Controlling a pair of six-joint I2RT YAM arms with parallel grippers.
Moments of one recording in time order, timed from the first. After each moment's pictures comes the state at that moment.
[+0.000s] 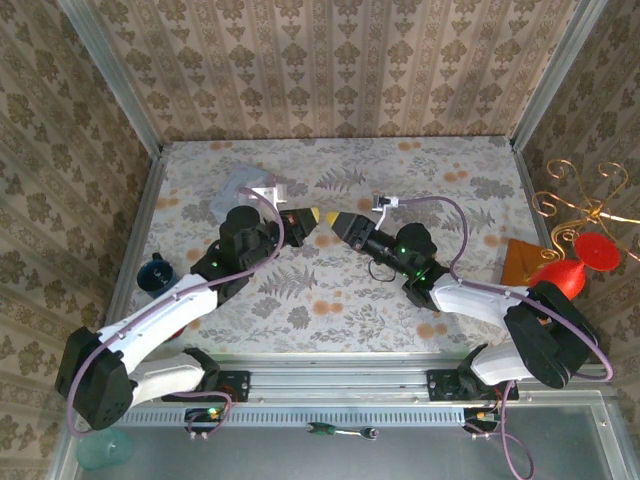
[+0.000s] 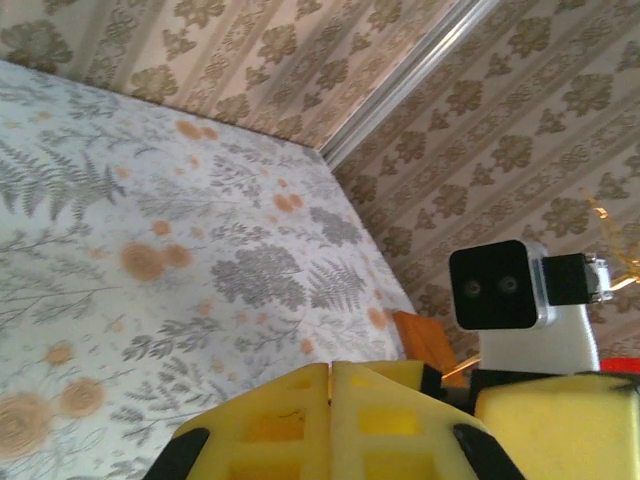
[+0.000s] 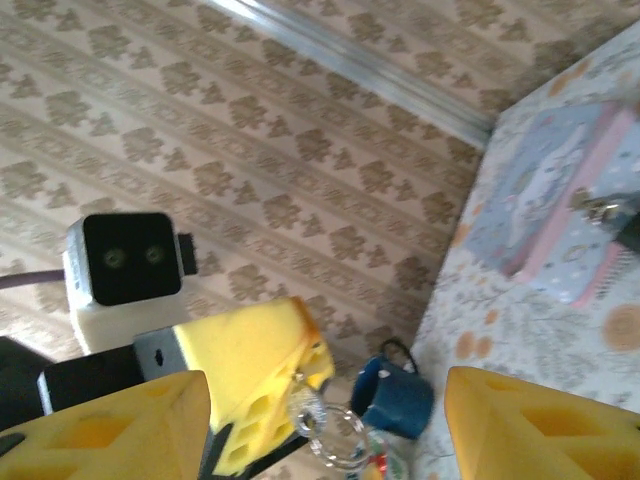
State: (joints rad) left arm -0.72 1.13 0.76 0.23 0.20 -0.70; right arm 0.64 1.38 0.60 0.92 -0.27 1.13
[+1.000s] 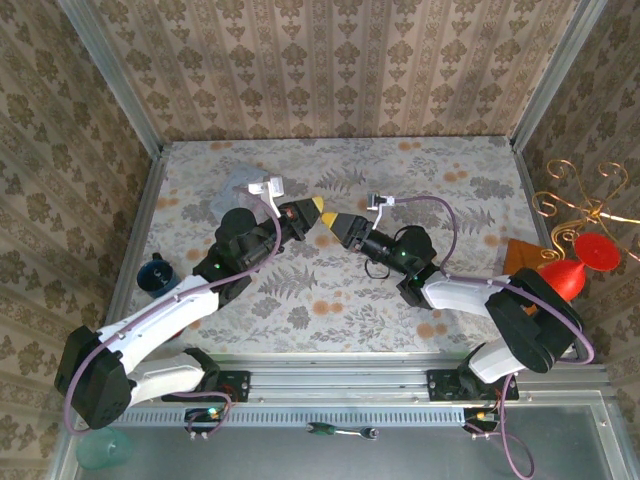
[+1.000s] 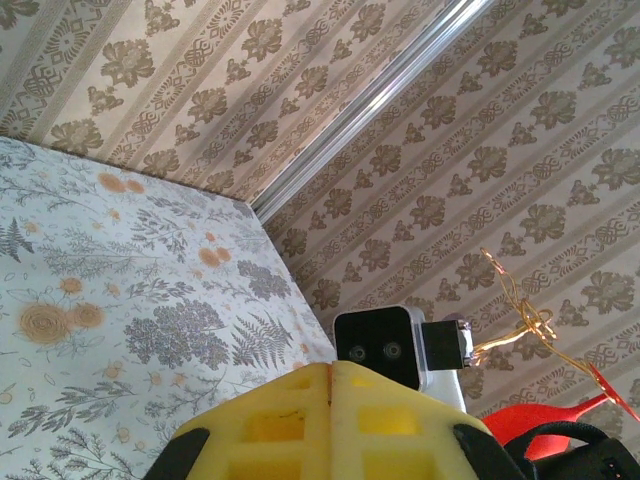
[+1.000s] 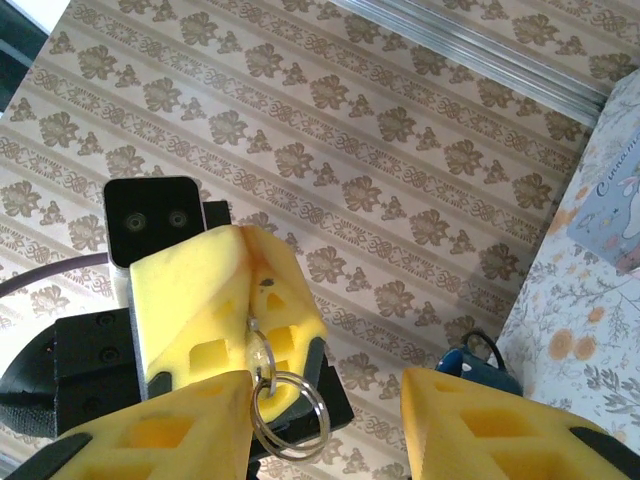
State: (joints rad) left arm -0.74 1.13 0.76 0.40 0.18 -0.80; right arm 0.65 1.48 0.60 1.17 -0.36 1.23
